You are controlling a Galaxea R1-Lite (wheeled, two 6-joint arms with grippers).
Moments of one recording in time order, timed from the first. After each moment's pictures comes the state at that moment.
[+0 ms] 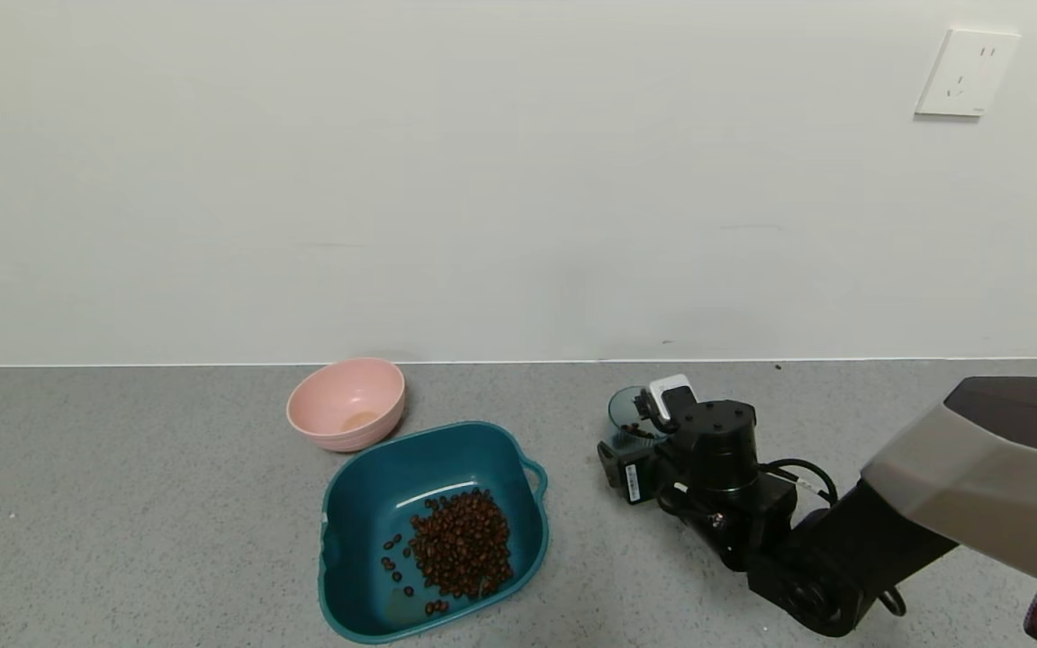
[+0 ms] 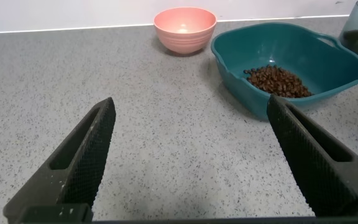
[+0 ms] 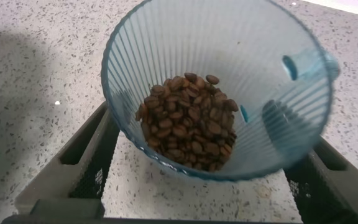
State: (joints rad) left arm 0.00 0.00 0.00 0.00 0.00 0.00; right arm 0.61 2.23 -0.90 -1.00 -0.32 0.06
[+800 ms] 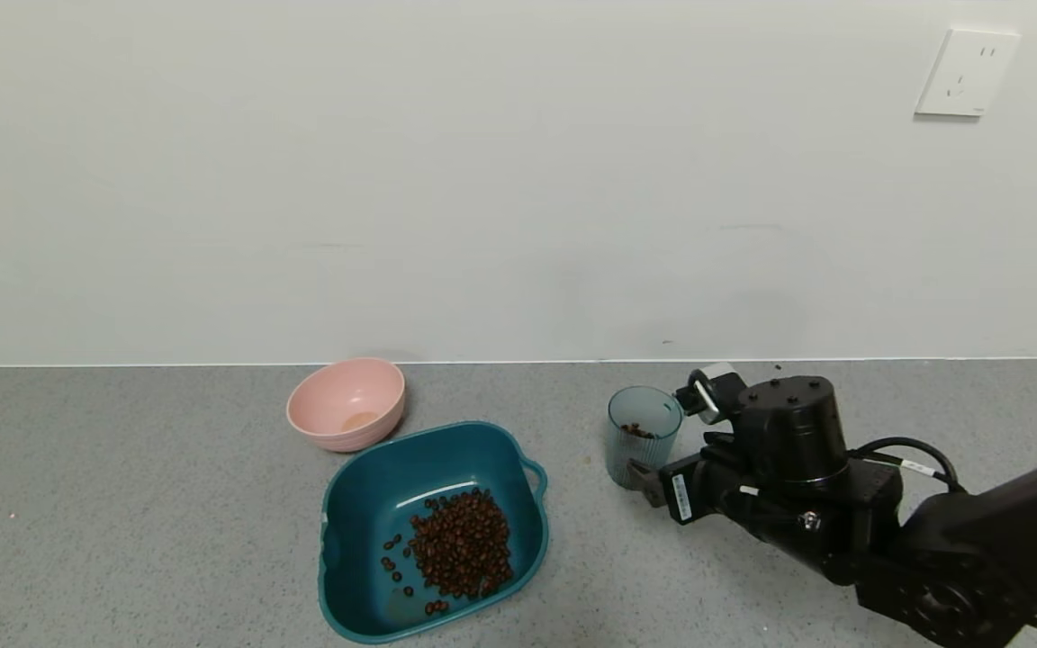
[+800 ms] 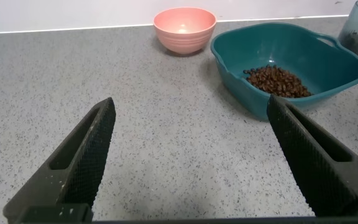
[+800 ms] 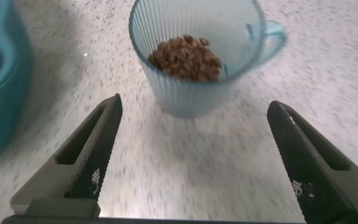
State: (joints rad) left arm 0.00 0.00 0.00 0.00 0.00 0.00; right arm 0.60 1.93 -0.78 -0.69 -0.23 0.06
